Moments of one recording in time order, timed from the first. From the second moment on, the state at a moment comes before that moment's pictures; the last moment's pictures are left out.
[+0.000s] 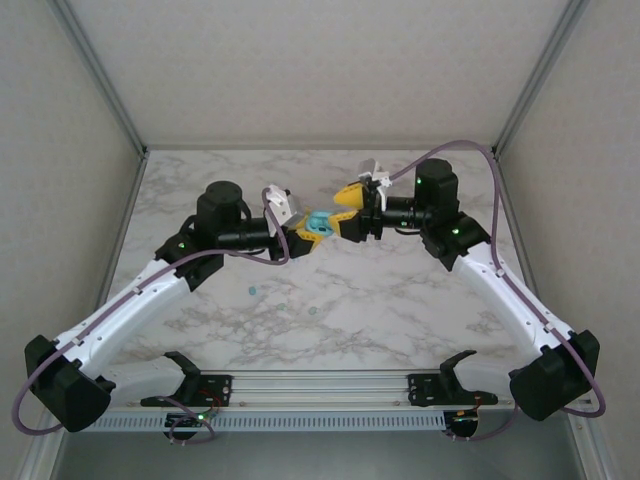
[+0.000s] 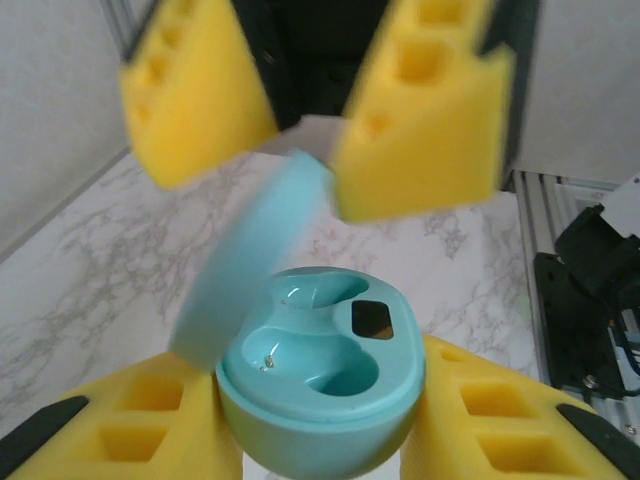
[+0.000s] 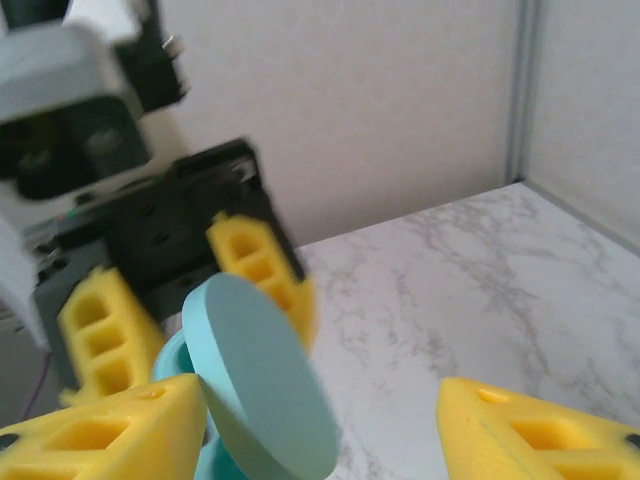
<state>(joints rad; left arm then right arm) -0.65 1.16 1.06 -0.21 0.65 0.20 0.49 1.23 1.16 -0.18 -0.88 -0.04</state>
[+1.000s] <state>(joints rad) -0.67 1.07 0.90 0.09 0.50 0.01 0.48 1.18 1.20 -0.30 -0.77 0.02</state>
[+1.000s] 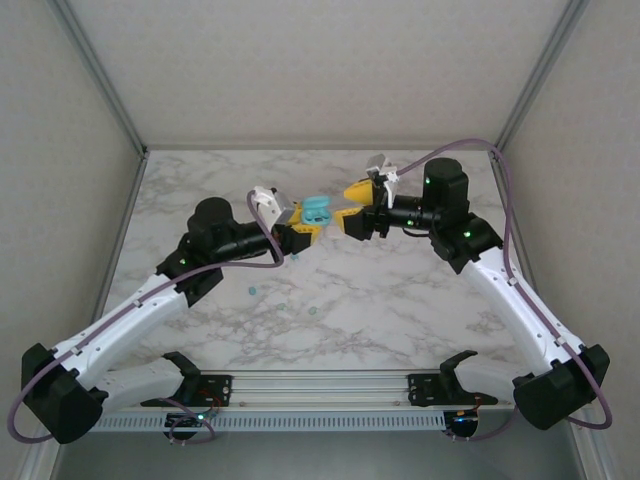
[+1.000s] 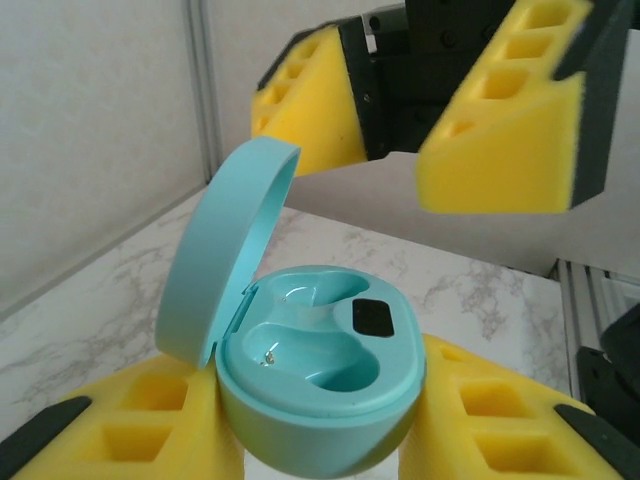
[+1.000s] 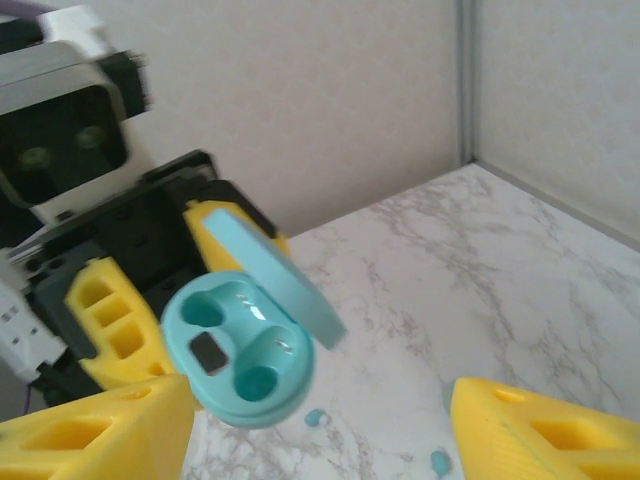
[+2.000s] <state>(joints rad) -0.67 0.69 0.74 -0.01 0.23 -0.02 0.68 2.24 1.96 -0.99 -0.40 0.22</state>
